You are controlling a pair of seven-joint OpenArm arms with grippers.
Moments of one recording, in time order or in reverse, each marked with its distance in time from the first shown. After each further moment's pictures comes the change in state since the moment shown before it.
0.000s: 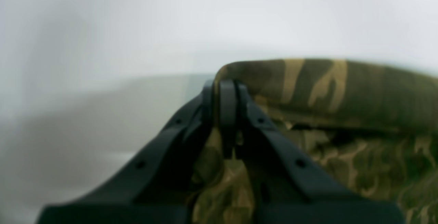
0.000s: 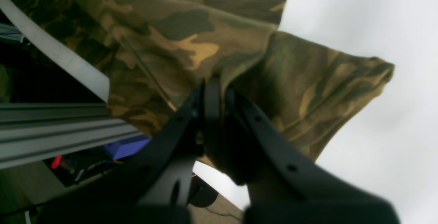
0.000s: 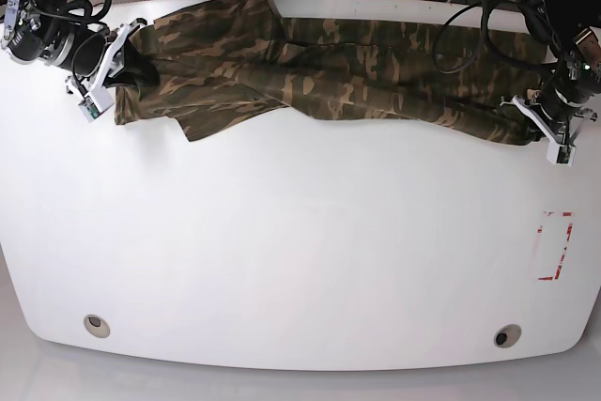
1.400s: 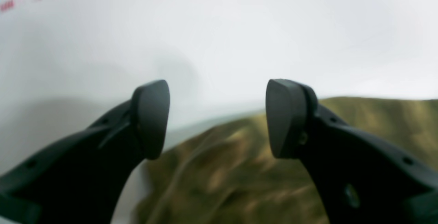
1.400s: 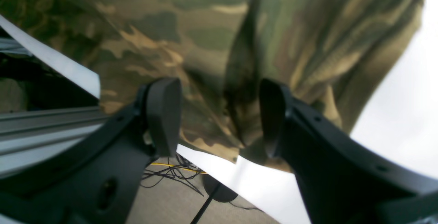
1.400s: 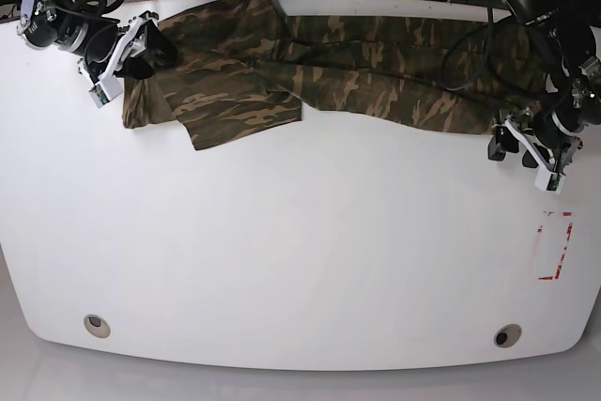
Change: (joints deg) left arm -6.4 -3.9 5.9 -6.1 -8.9 0.6 7.3; right arm -0.8 -5.8 -0.2 -4.3 -4.1 0.0 -0.1
